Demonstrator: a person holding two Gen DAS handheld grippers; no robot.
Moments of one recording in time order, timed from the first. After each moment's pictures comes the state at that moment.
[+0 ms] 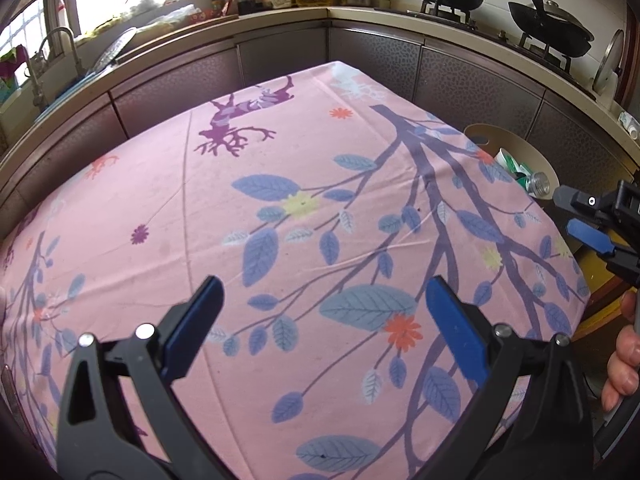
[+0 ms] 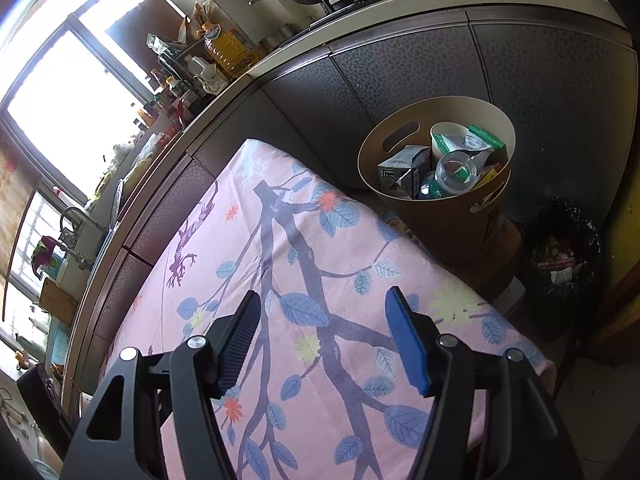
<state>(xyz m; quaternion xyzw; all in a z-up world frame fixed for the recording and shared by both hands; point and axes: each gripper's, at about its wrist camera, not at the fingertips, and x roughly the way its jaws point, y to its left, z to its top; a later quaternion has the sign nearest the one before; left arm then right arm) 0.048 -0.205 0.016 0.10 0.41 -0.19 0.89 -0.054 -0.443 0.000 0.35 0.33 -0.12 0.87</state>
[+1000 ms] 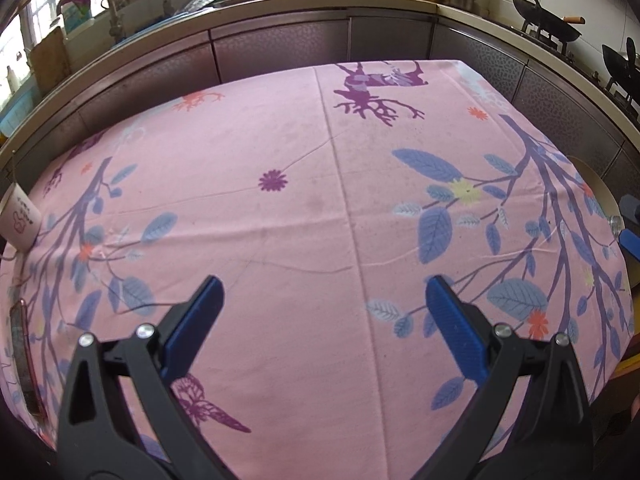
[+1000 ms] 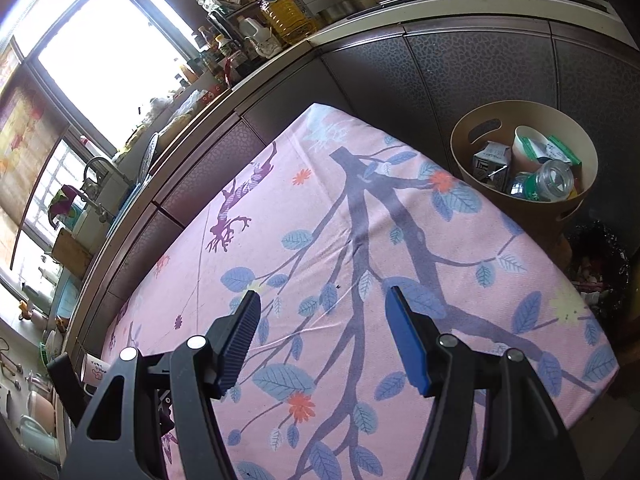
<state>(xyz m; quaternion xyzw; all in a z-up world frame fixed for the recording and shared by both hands) 0.077 -0.097 -0.002 0.04 0.44 -0.06 0.89 0.003 -0.373 0.016 0.31 0.37 -0.05 0.88</state>
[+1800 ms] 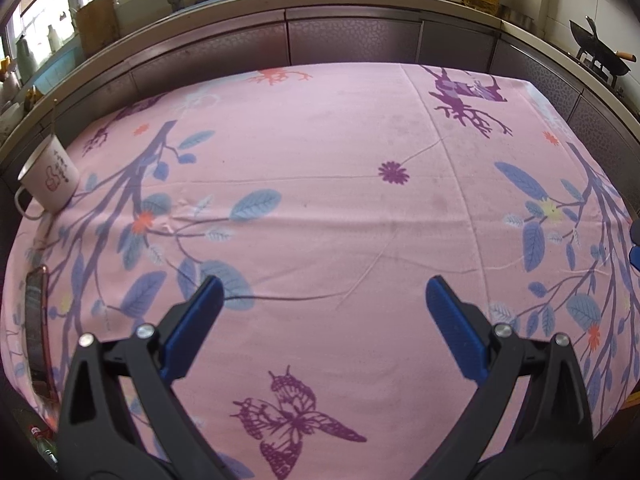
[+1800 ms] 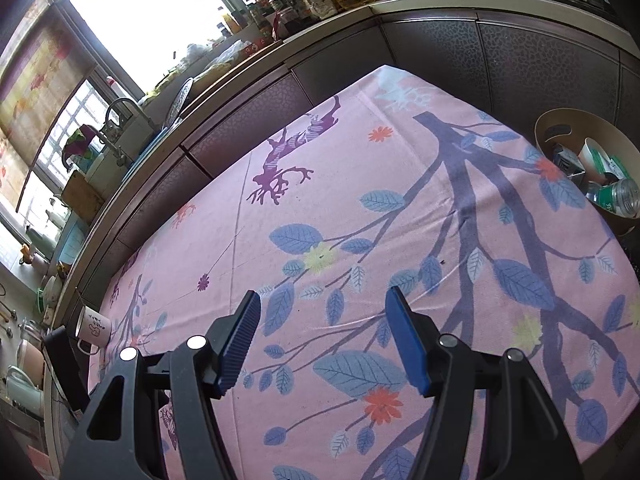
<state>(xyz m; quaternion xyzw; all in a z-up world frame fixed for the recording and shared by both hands) 0.087 -0.020 -0.012 0.00 0.45 0.01 0.89 0.045 -0.295 0.011 0.24 0.41 0.01 0.88</state>
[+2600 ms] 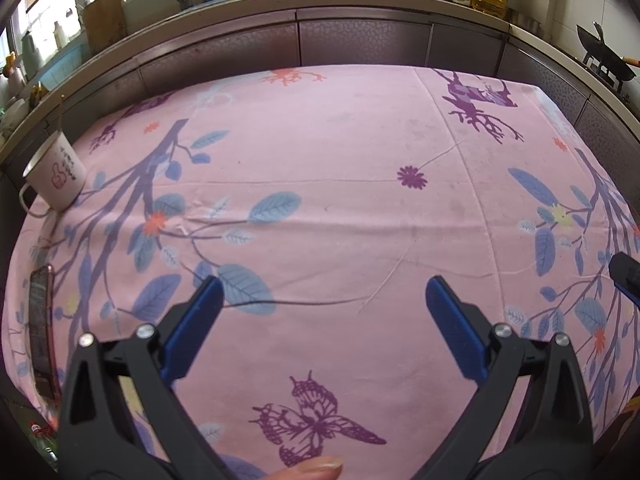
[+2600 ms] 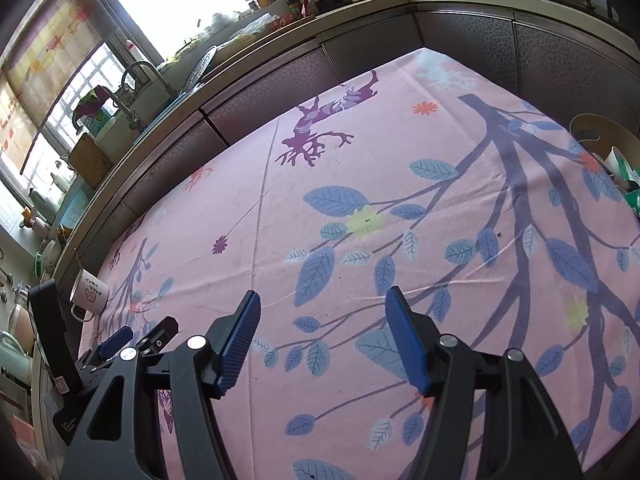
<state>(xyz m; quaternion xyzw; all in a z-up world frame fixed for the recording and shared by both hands) 0.088 -0.012 -0.010 0.00 0.44 0.02 0.90 0.047 -0.256 0.000 0.22 0.43 0.04 0.88</state>
